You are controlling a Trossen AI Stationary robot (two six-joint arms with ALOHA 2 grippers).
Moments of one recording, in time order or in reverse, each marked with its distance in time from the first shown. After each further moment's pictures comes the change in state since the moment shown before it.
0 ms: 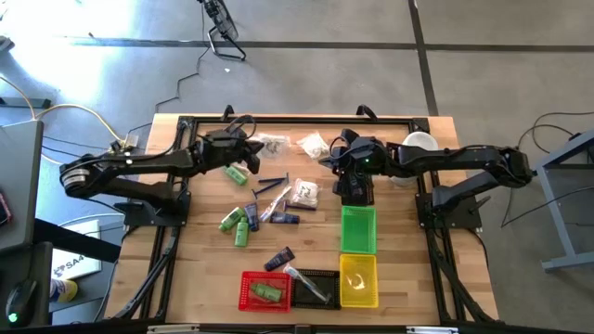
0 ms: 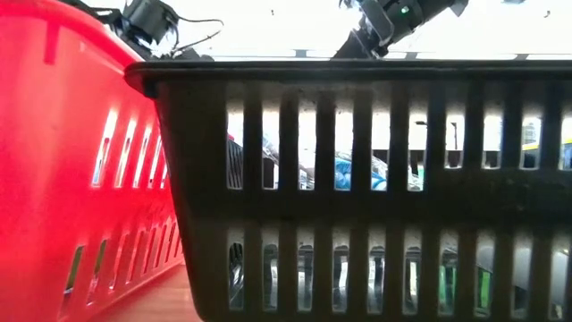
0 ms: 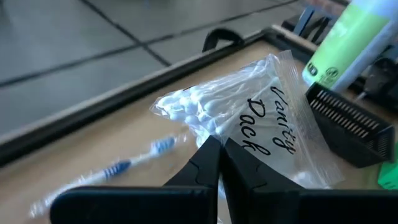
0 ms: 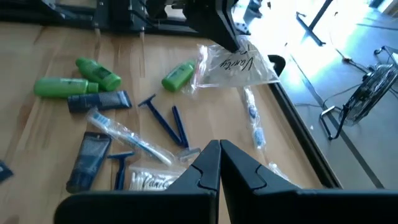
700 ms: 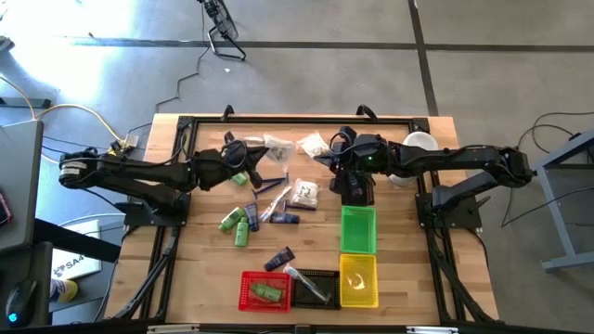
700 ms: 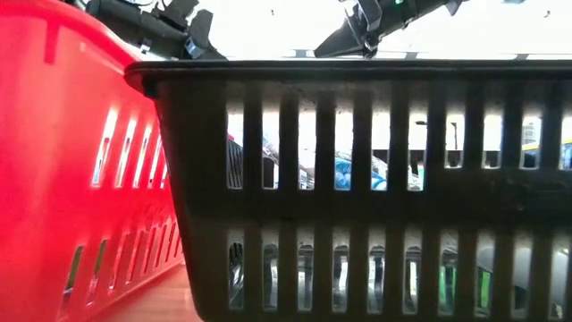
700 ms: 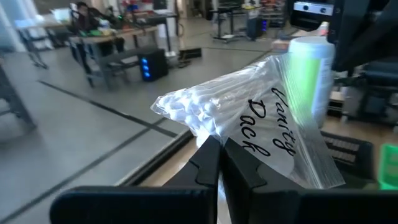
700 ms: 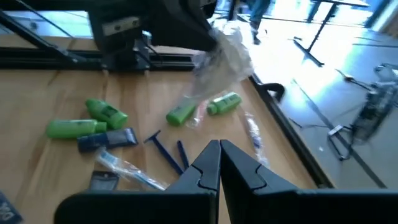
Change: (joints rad) left arm -0.324 -0.032 0.000 0.248 -0.358 0.332; right arm 0.000 0.012 0.000 0.133 -0.032 0.037
